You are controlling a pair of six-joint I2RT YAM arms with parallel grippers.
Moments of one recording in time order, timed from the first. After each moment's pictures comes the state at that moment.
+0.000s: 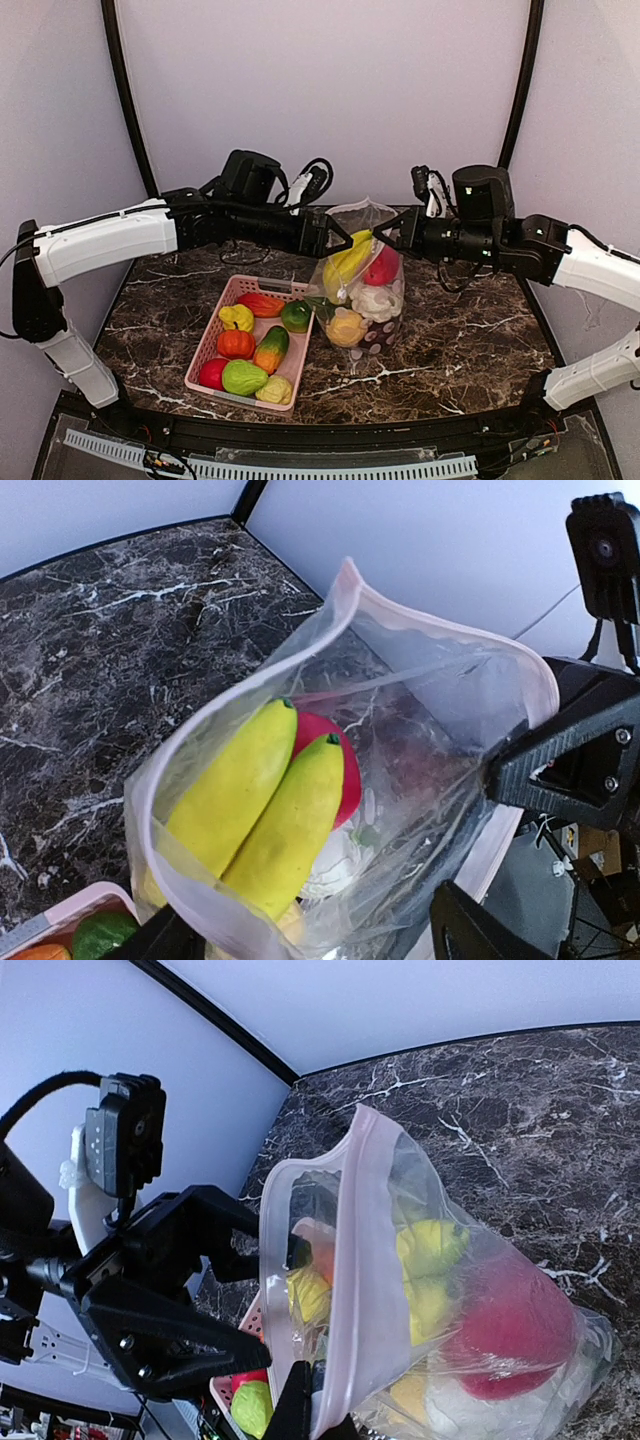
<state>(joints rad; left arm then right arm) -0.87 1.62 1.45 -0.34 0.32 -0.46 0.92 1.18 1.11 -0.31 0.01 0.78</state>
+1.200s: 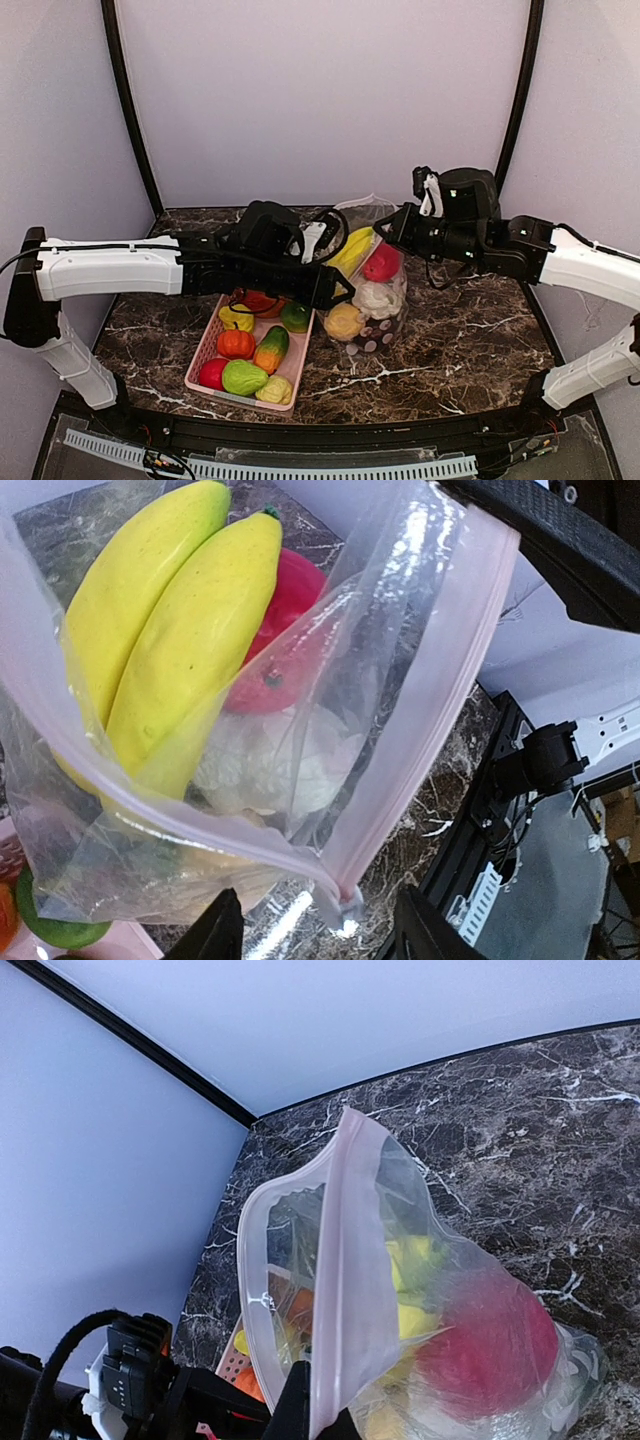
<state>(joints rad) -1.05 1.57 1.24 -0.26 0.11 -0.50 0.92 1.24 1.11 -0.26 0.17 0.83</state>
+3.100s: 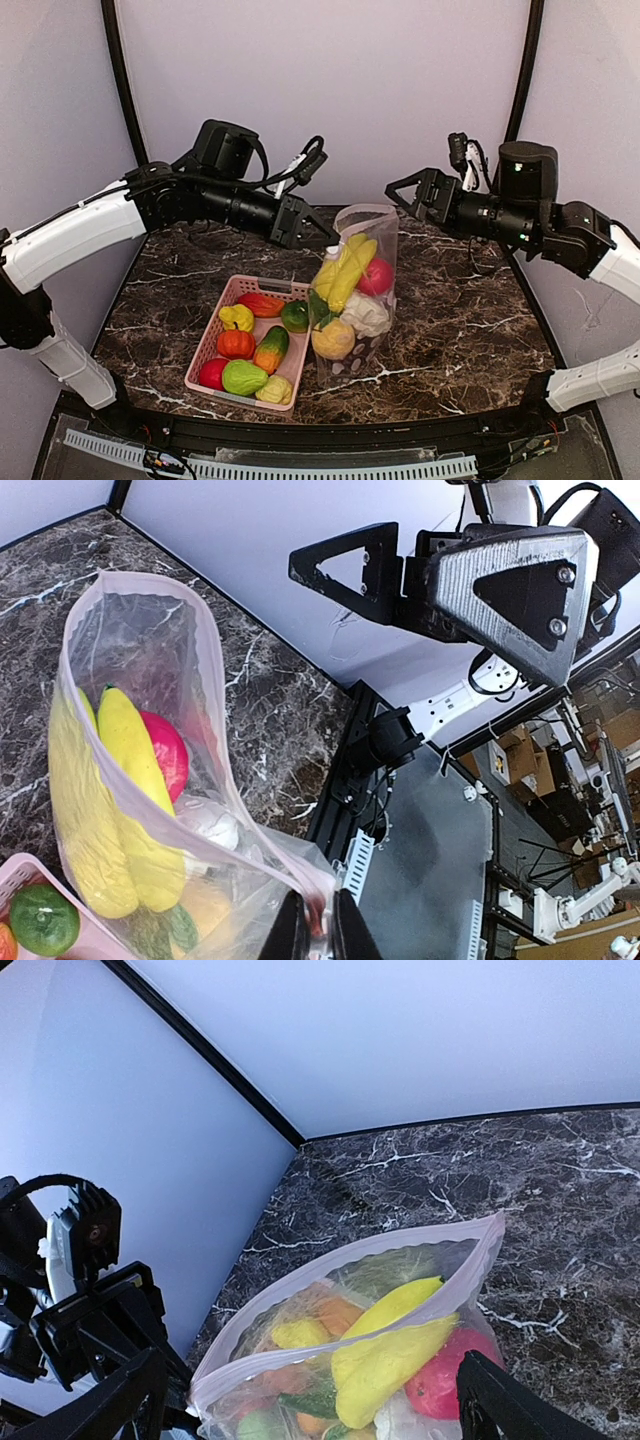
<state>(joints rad) -0.91 1.52 1.58 -0.57 0.55 -0.40 0.92 1.08 1.21 -0.41 0.12 0.71</state>
